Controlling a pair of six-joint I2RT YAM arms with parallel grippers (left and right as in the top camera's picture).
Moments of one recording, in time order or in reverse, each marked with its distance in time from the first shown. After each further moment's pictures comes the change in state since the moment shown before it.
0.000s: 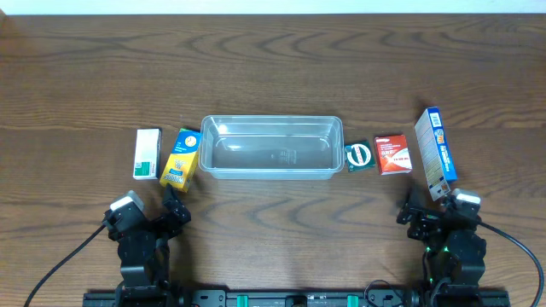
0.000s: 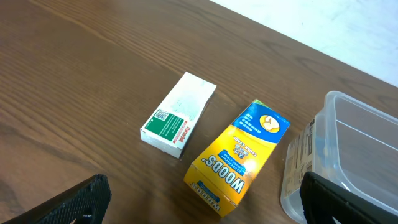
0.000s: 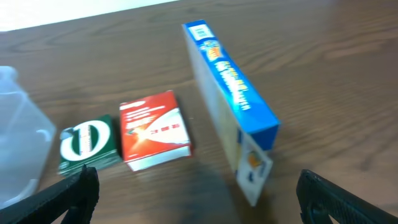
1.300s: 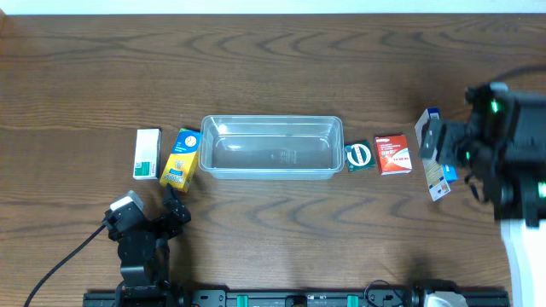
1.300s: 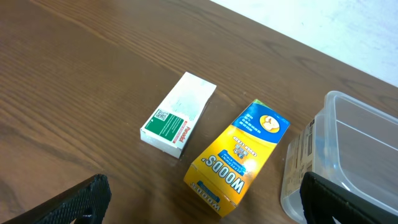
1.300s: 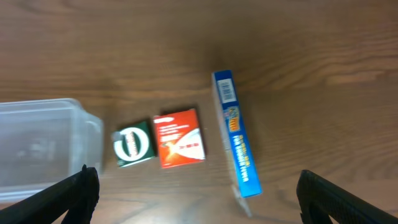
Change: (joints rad) left arm 0.000 0.000 0.000 0.000 0.000 0.000; right arm -0.003 1.148 1.170 -0.513 -0.044 -0.102
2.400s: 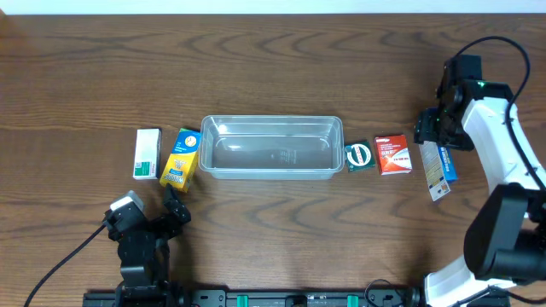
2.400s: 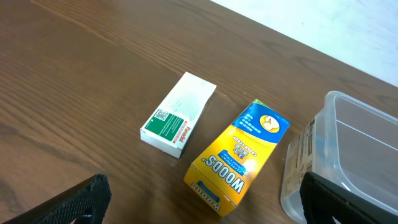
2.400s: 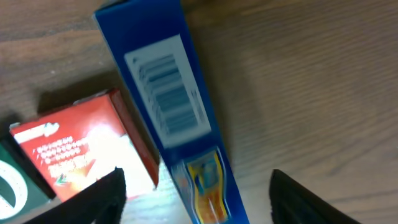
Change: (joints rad) left arm 0.000 0.000 0.000 0.000 0.000 0.000; right arm -0.084 0.616 0.018 0.069 0.087 0.045
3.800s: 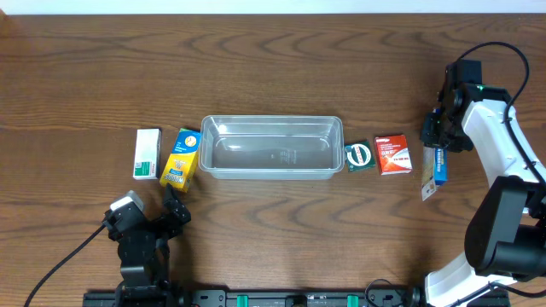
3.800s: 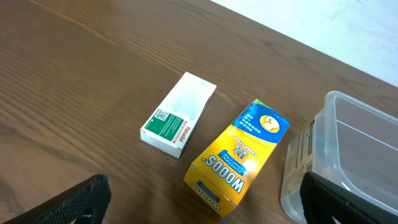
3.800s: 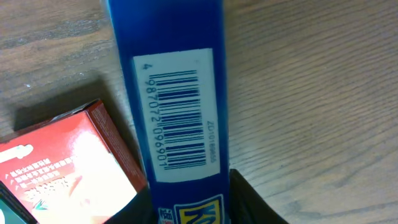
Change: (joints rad) left arm 0.000 0.000 0.000 0.000 0.000 0.000; right arm -0.024 0.021 -0.039 0.060 -0.001 0.011
